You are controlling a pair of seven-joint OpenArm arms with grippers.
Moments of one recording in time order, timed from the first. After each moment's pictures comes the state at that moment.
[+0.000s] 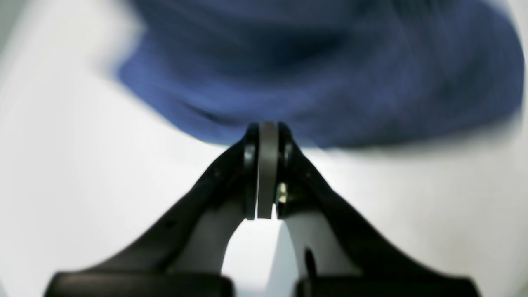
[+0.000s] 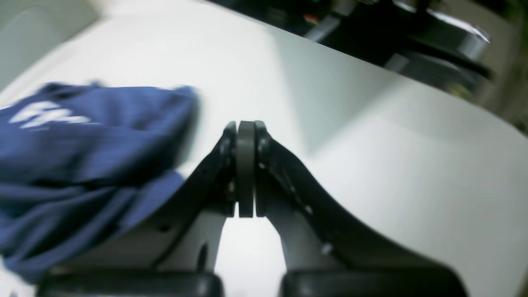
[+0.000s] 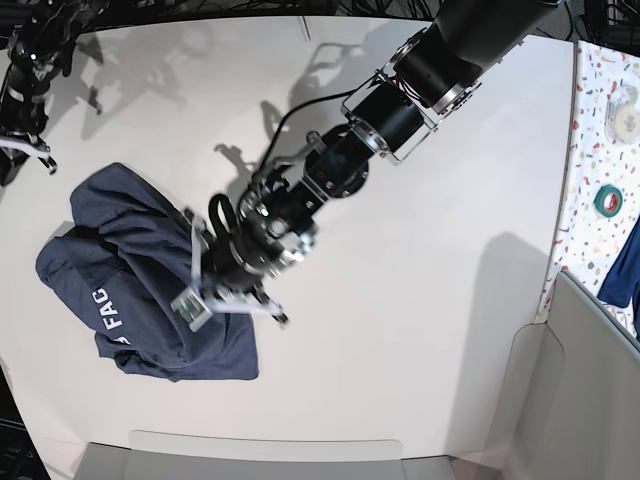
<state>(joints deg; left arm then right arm) -28.0 8.4 40.8 84.4 -3.7 -2.5 51.9 -17.2 4.9 40.8 108.7 26.3 -1.5 -22.6</state>
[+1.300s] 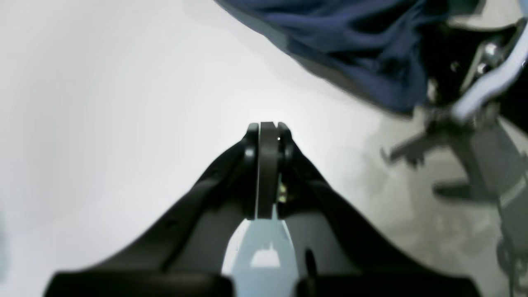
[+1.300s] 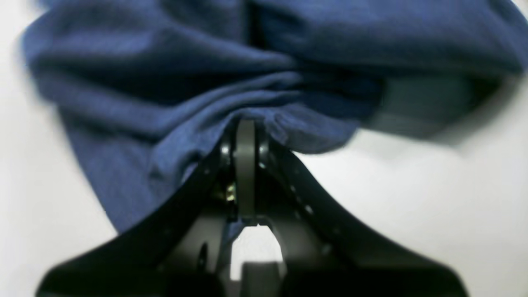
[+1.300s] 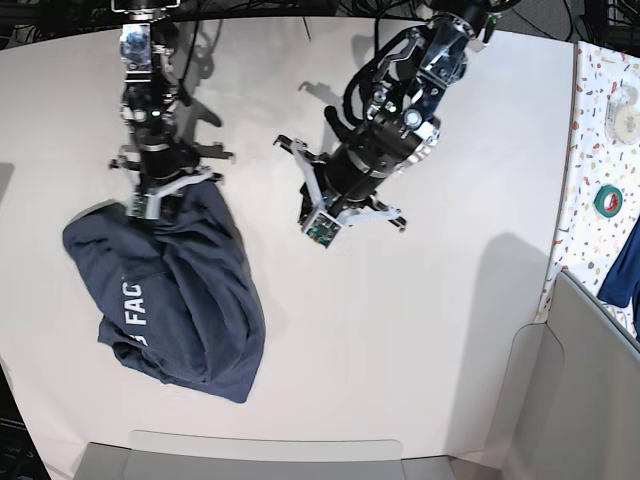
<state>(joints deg) -1.1 -5.8 28.7 113.9 -4.2 -2.7 56.2 -9.4 5.7 1.0 87.2 11.9 -2.6 -18.1</state>
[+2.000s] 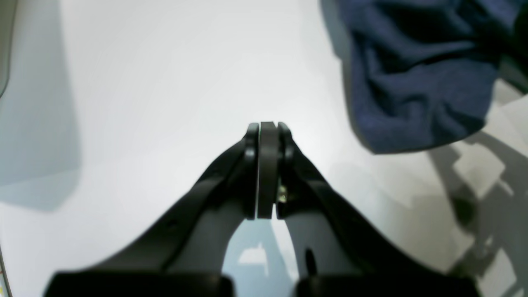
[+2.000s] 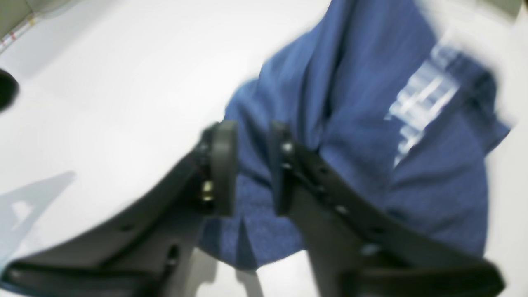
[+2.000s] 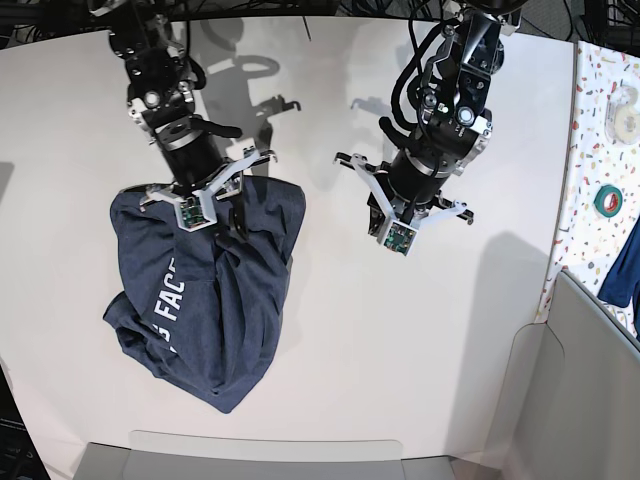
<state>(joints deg) 3.7 -8.0 15.6 116.8 -4.4 -2.7 55.8 -11.0 19.4 -16.4 113.3 12.1 -2.0 -22.6</state>
